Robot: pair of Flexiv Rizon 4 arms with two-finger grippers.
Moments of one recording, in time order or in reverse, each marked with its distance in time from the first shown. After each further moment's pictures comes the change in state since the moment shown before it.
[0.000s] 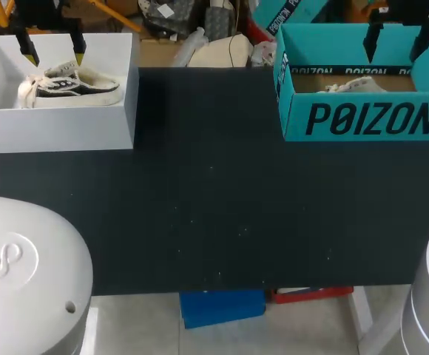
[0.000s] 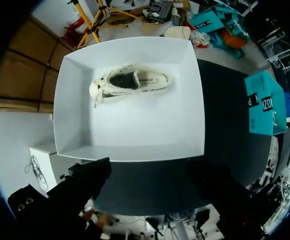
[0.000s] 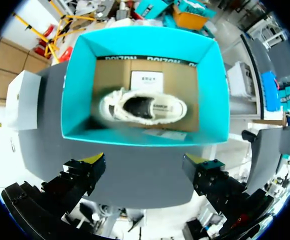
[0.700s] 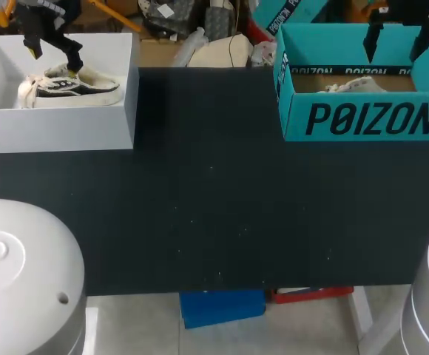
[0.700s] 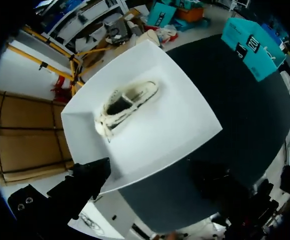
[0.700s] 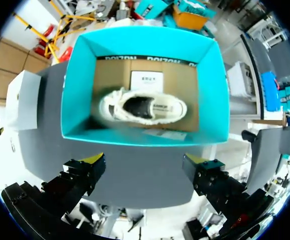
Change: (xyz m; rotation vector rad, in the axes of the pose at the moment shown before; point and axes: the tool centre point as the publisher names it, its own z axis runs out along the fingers) left arm -0.011 -0.003 0.007 0.172 -0.224 0.531; right arm 0.000 0.000 0.000 0.000 0.000 -0.001
